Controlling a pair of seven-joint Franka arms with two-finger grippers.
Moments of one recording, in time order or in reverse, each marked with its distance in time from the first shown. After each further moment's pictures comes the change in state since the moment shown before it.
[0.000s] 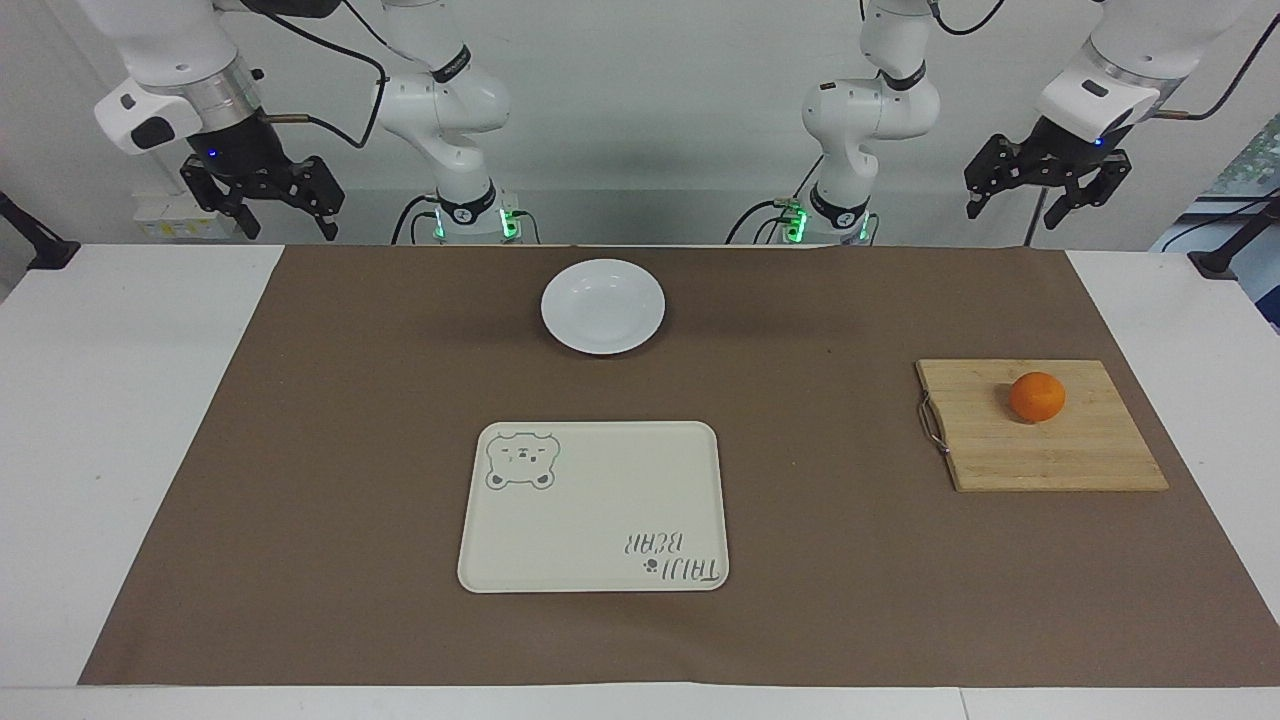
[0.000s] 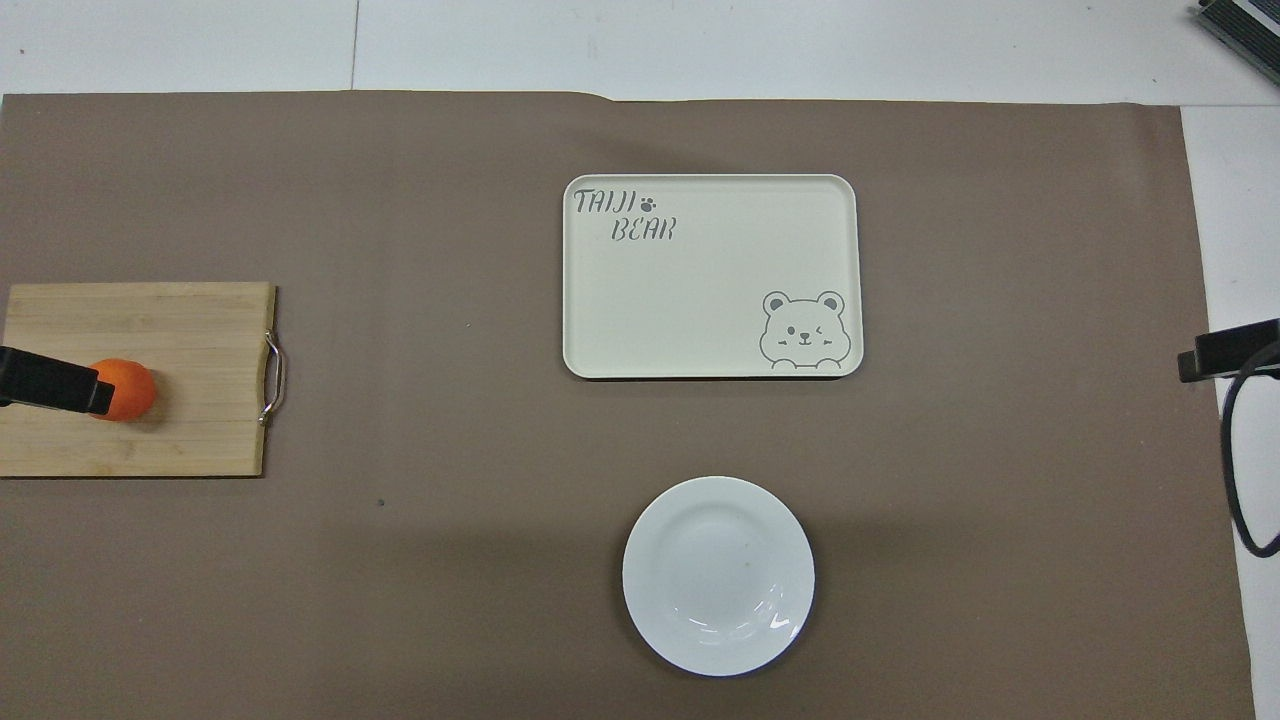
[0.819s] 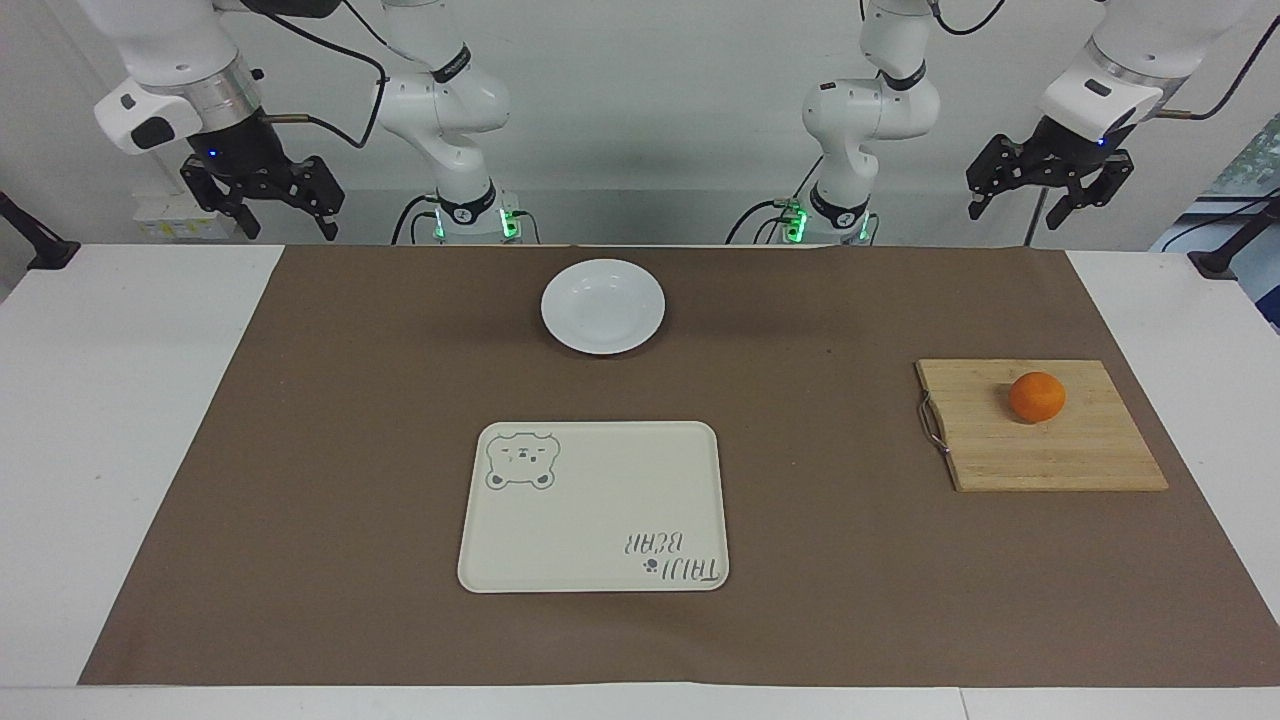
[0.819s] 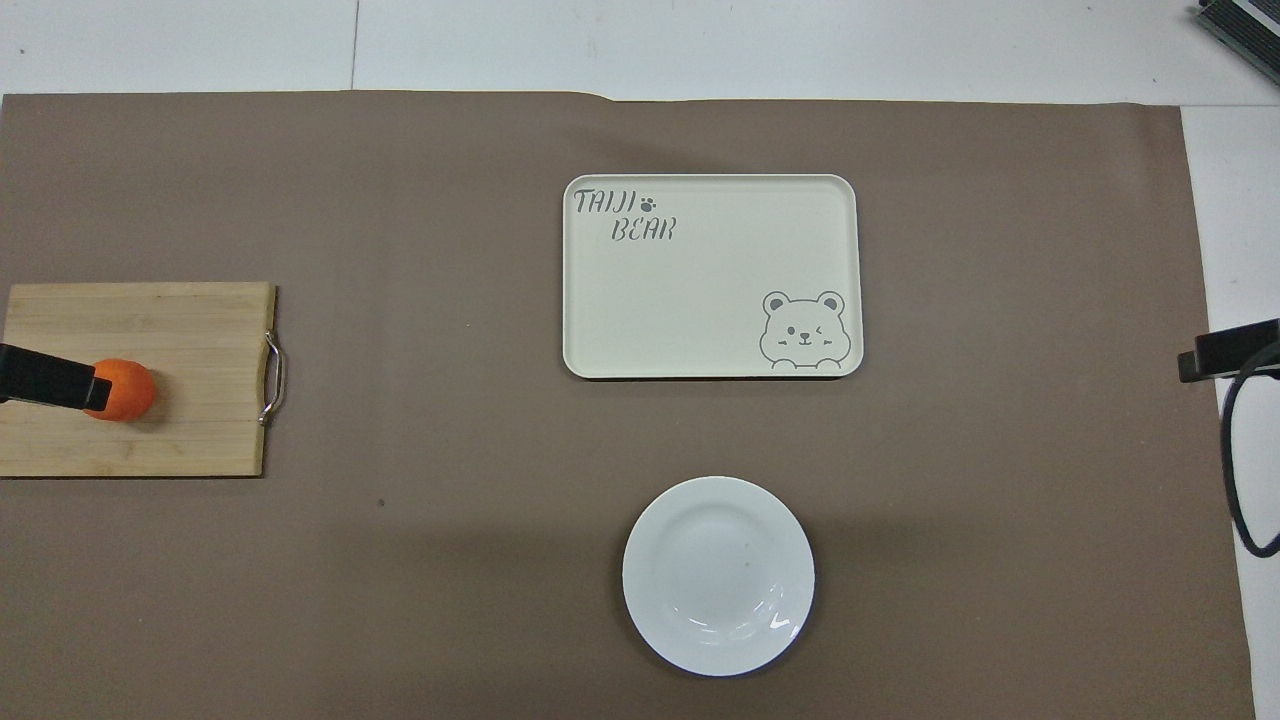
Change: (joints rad) left arm 0.001 0.000 0.003 -0.001 0.000 0.012 0.000; right arm 0.000 0.000 0.000 -0.001 0.000 0.000 0.000
